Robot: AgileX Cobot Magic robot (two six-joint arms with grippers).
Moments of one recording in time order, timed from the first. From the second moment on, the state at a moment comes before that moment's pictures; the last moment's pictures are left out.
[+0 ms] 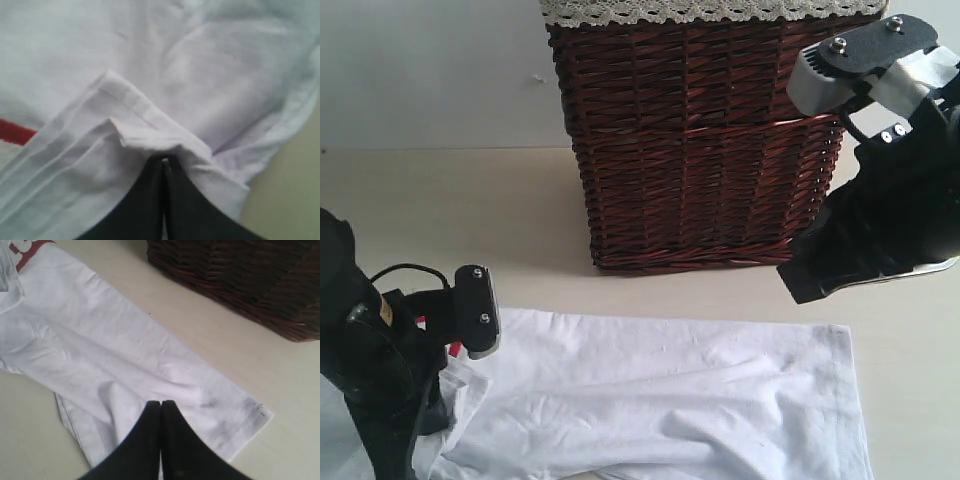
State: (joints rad) left arm -0.53 1.63 -0.72 -0.11 0.64 0.80; right arm 0.46 1.13 -0.88 0.05 0.79 -0.04
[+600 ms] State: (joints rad) left arm -0.53 1.76 -0.79 -0.14 0.58 0.86; right arm 0.46 1.13 -0.88 0.08 0.79 -0.05
